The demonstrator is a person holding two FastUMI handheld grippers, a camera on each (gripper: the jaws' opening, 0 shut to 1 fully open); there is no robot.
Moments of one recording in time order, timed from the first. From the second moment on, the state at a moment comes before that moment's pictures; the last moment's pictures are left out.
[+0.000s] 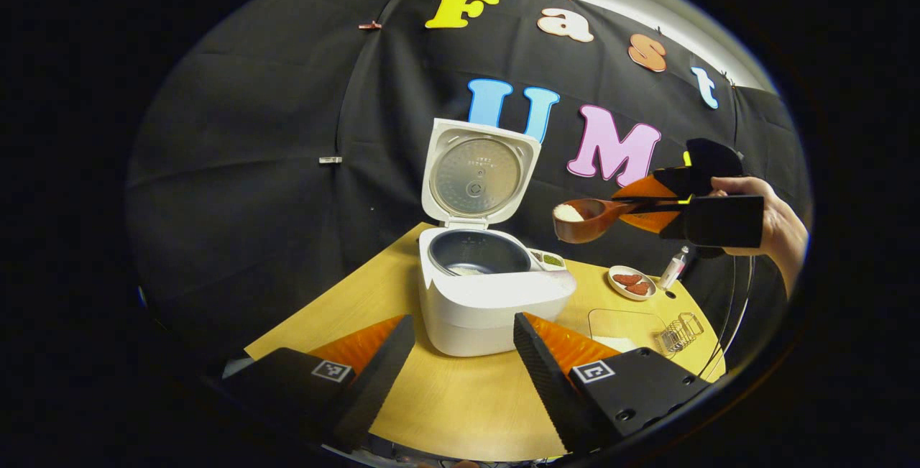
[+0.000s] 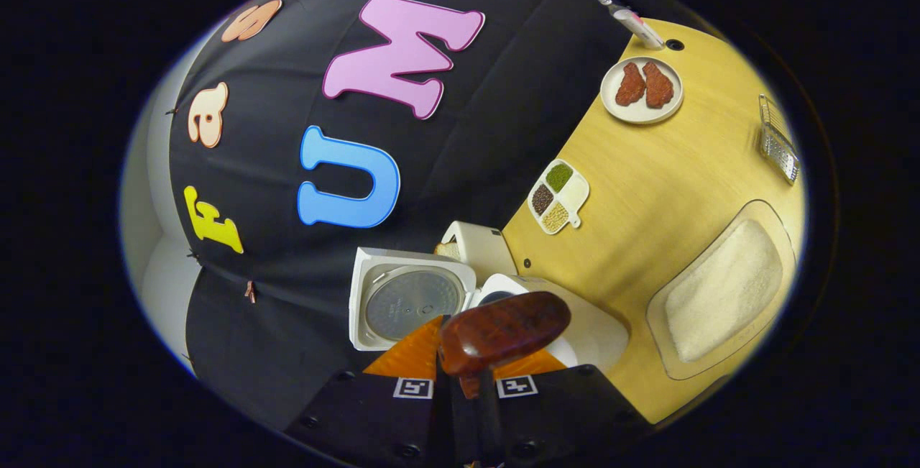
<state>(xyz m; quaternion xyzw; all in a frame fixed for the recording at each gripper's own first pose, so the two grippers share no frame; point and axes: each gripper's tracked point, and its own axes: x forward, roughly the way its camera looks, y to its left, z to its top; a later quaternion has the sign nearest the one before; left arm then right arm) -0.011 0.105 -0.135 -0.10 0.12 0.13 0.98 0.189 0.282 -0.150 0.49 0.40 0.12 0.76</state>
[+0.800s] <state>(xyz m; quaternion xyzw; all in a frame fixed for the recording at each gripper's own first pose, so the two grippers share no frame) -0.020 0.152 -0.151 -0.14 0.13 0.16 0.97 0.247 0.396 -0.185 0.25 0.31 0.22 0.89</state>
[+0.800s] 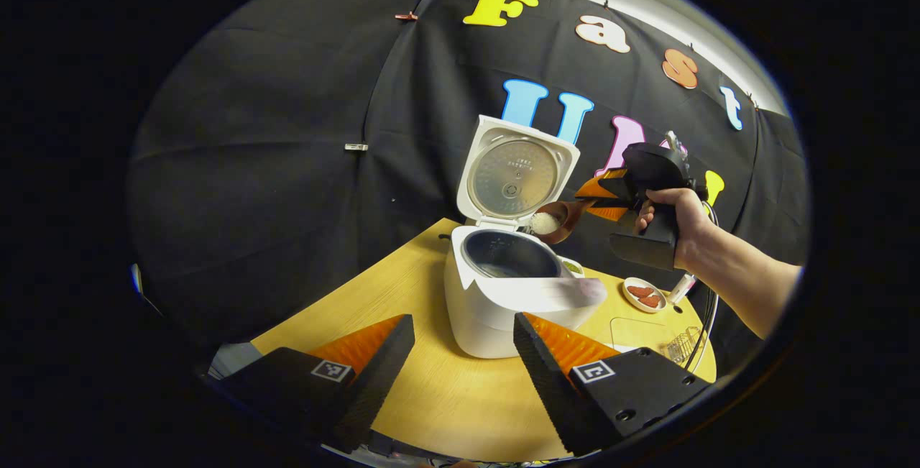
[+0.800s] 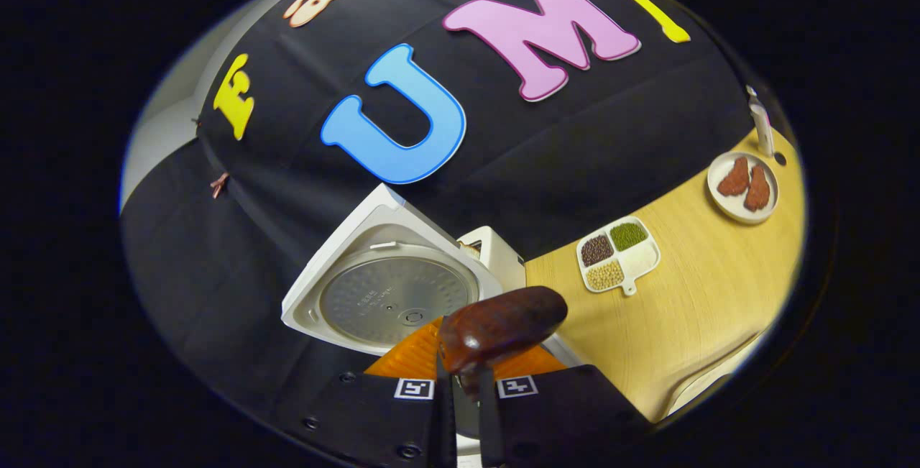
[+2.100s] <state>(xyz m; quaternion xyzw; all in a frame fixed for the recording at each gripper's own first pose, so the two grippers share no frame) -0.010 0.144 -0.144 -0.15 0.12 0.15 0.97 0.184 0.499 -0.226 -0.20 0.11 0.45 0.86</state>
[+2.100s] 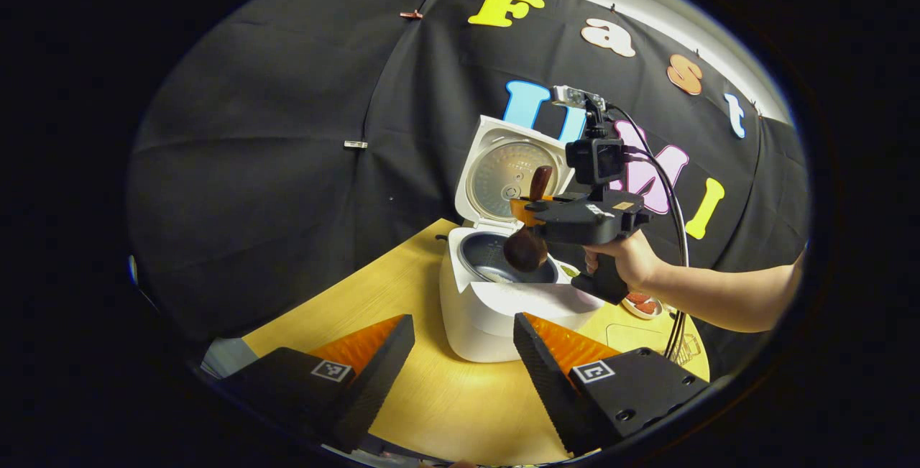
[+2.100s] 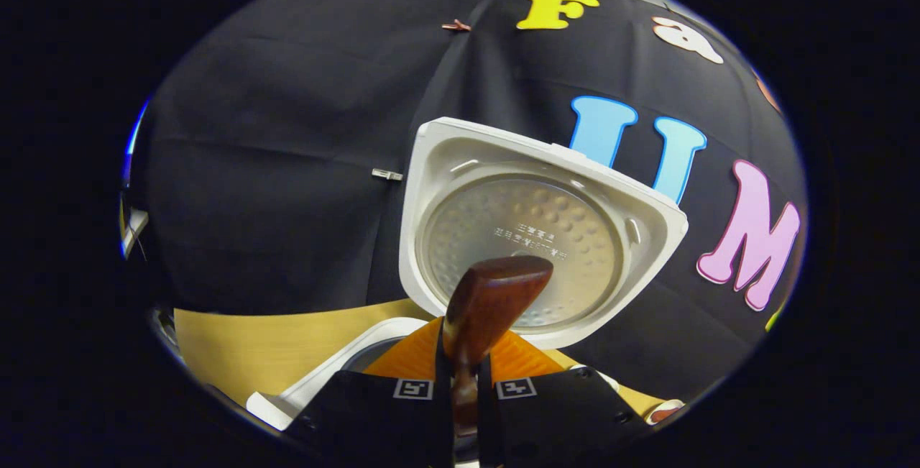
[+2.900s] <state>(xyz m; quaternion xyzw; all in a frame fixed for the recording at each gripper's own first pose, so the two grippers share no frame) 0.006 0.084 -0.119 -0.14 0.11 0.11 0.98 0.231 0.302 -0.095 0.04 0.18 0.30 0.94</state>
